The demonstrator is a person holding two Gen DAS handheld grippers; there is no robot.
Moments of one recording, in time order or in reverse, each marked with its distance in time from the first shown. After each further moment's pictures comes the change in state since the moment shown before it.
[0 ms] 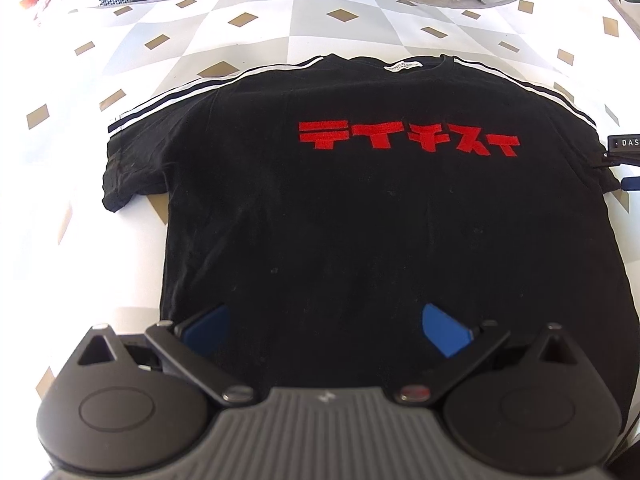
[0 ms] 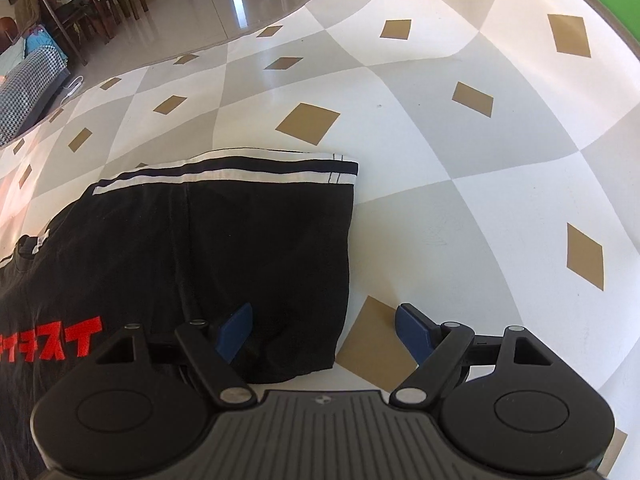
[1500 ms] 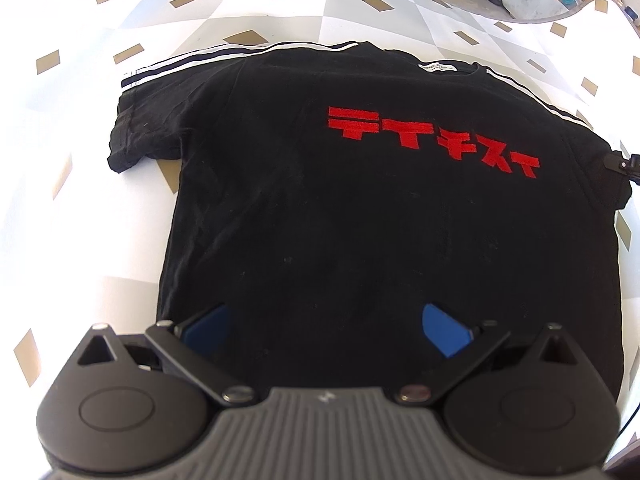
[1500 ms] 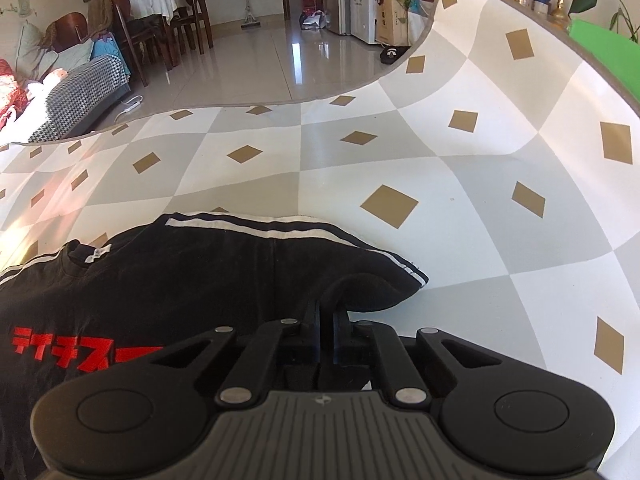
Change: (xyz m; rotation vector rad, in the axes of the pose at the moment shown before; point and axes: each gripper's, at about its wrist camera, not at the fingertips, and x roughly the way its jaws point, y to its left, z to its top) left arm 0.008 0.019 0.003 -0.135 0.050 -0.047; right arm -0.034 0.045 -0.003 -0.175 -0.242 0.107
